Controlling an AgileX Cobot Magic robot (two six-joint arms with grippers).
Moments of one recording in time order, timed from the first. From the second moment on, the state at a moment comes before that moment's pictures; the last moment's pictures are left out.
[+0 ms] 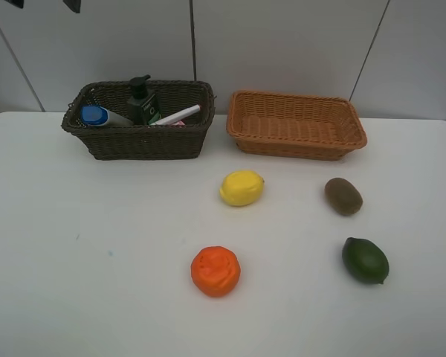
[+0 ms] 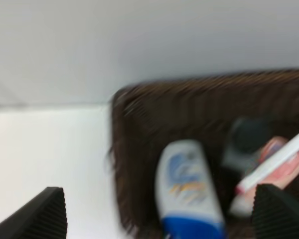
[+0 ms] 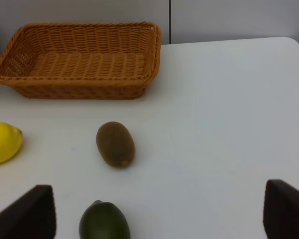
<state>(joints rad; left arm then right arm) -0.16 1.66 -1.59 0.17 0.80 -0.18 -0.10 0.00 -0.53 0.06 1.07 -0.06</state>
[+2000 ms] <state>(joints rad) -0.18 -0.01 -0.51 -0.05 1.07 -0.01 -0.10 0.00 -0.53 0.06 1.07 -0.06</state>
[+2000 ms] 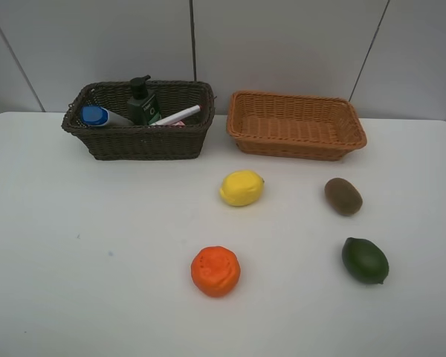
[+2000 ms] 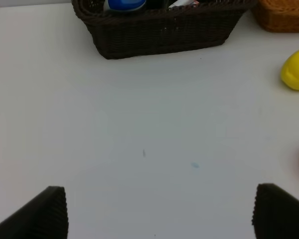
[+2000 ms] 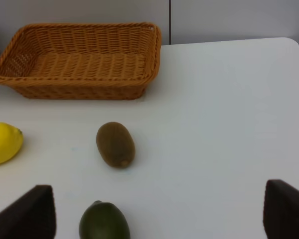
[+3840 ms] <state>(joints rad) -0.09 -0.01 -0.51 -0.05 1.07 -0.01 -0.09 1.69 -1.02 0.15 0.84 -0.11</state>
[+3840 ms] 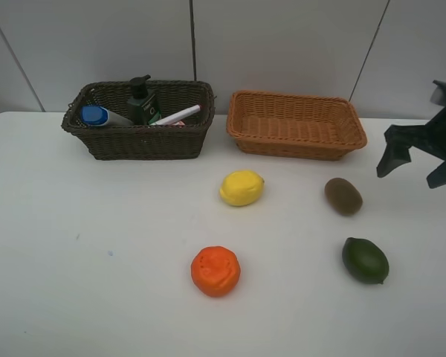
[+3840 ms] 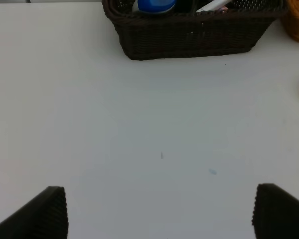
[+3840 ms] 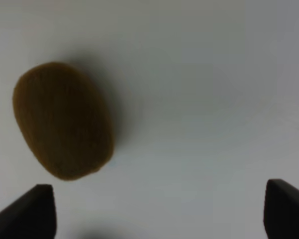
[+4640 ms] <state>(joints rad) -0.09 -0.01 -0.51 -0.05 1.07 -0.01 0.09 2.04 -1.23 0.06 0.80 -0.16</state>
